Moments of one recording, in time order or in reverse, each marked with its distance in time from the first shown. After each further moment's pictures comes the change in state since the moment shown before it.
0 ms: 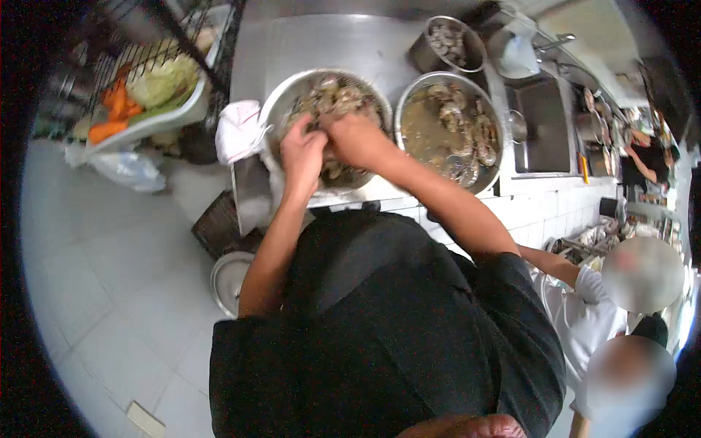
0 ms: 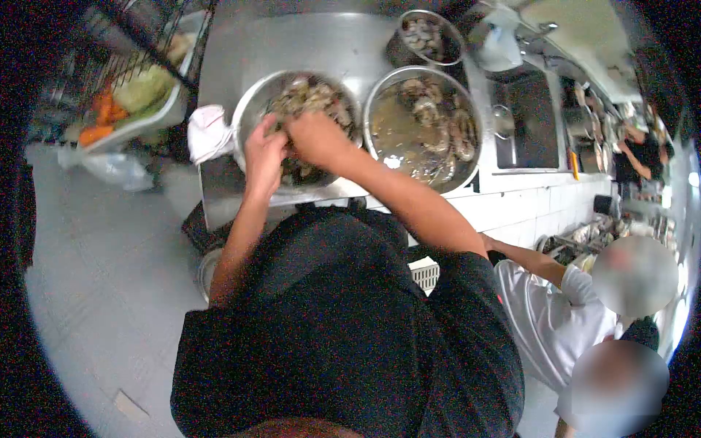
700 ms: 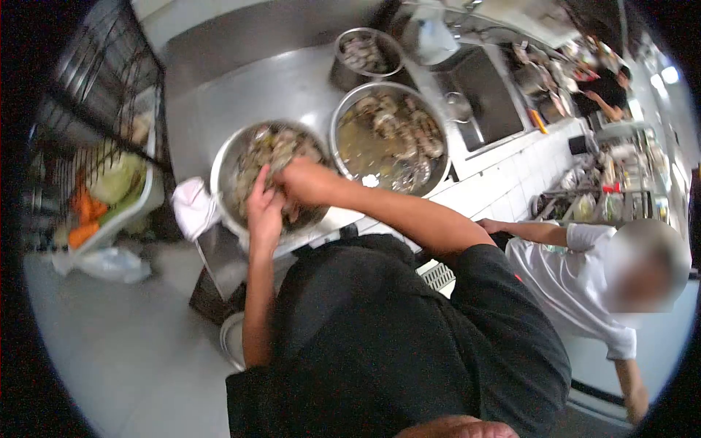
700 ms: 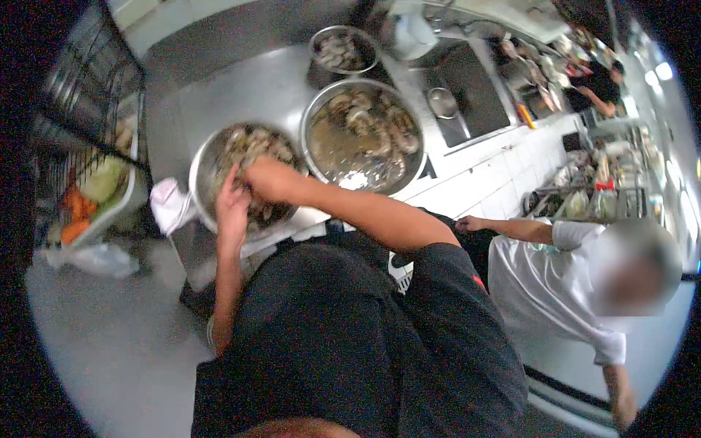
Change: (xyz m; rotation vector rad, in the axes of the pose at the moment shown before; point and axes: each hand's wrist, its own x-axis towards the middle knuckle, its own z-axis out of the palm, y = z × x) left_hand 0.004 -0.021 0.001 0.045 -0.373 0.045; right_hand -0.013 0.031 0.017 0.097 0.031 0.034
